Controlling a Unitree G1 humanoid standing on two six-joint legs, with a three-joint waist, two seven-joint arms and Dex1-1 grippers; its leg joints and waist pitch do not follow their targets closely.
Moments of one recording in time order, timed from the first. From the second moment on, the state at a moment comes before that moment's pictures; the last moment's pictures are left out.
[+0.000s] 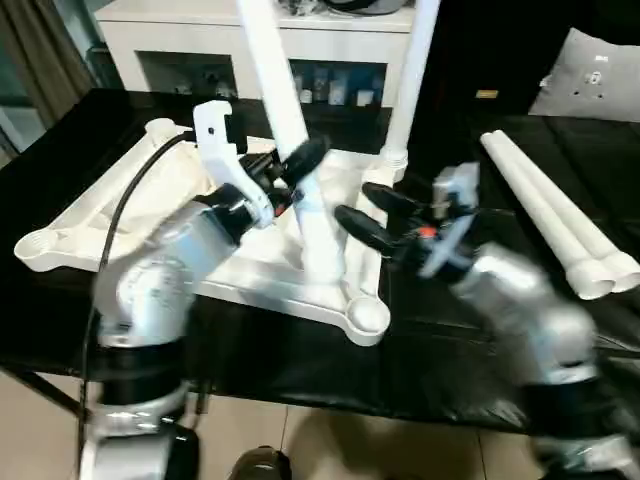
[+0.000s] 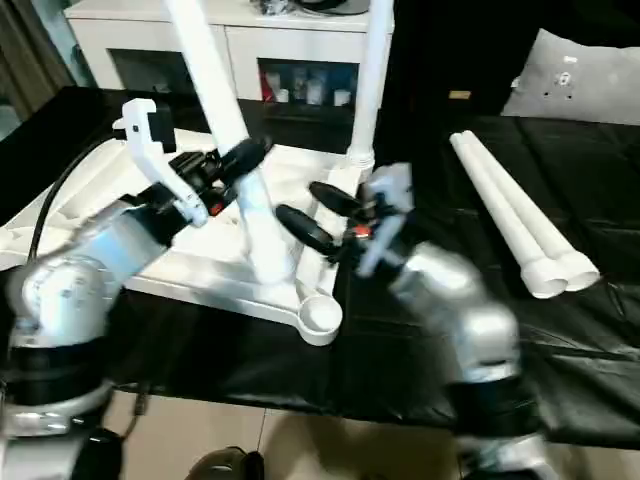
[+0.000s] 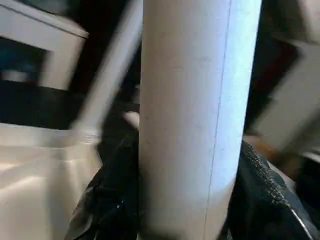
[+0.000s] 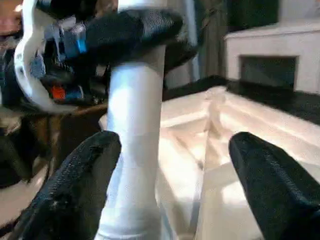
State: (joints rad) left arm -0.58 0.17 0.17 -0.15 -0.77 0.89 -0.39; right arm -0.44 -0.33 0.03 -0.03 0.52 0.54 0.86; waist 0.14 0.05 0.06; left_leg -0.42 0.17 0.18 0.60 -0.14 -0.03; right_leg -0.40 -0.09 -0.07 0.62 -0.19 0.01
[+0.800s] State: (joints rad) left arm -0.64 0.26 0.08 -0.18 -0.91 0.93 -0.72; right arm -0.49 -0.40 0.13 -0.04 0.67 0.75 1.09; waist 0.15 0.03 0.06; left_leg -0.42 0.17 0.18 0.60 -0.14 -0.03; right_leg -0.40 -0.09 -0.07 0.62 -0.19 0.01
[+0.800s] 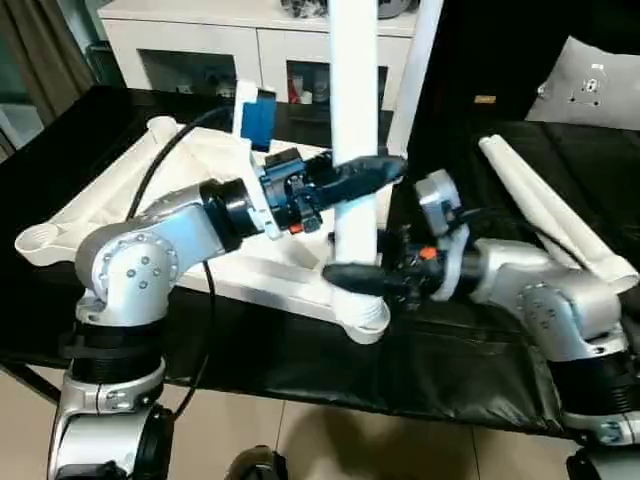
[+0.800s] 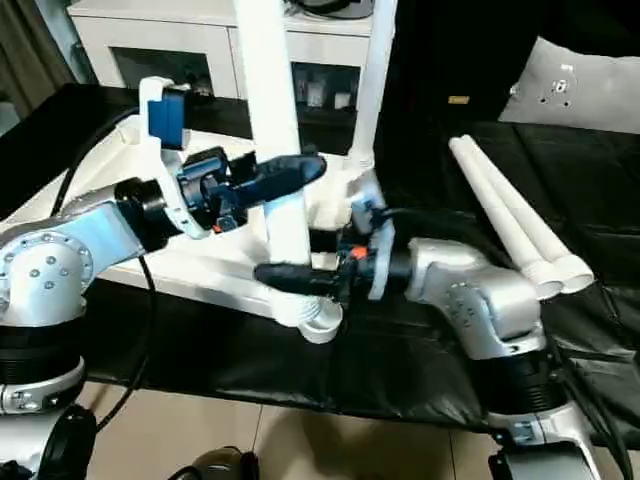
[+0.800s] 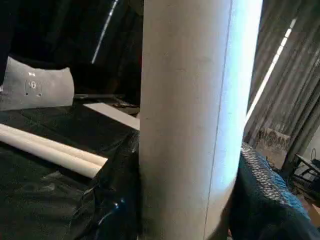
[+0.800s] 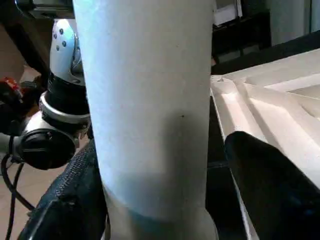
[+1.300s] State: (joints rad) left arm -0.64 0.26 0.07 -0.14 -0.89 0.91 -0.71; right arm -0.49 -0.38 0.14 -0.04 0.66 0.74 1.07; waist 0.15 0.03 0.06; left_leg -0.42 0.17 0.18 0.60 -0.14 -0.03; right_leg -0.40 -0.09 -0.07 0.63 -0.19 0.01
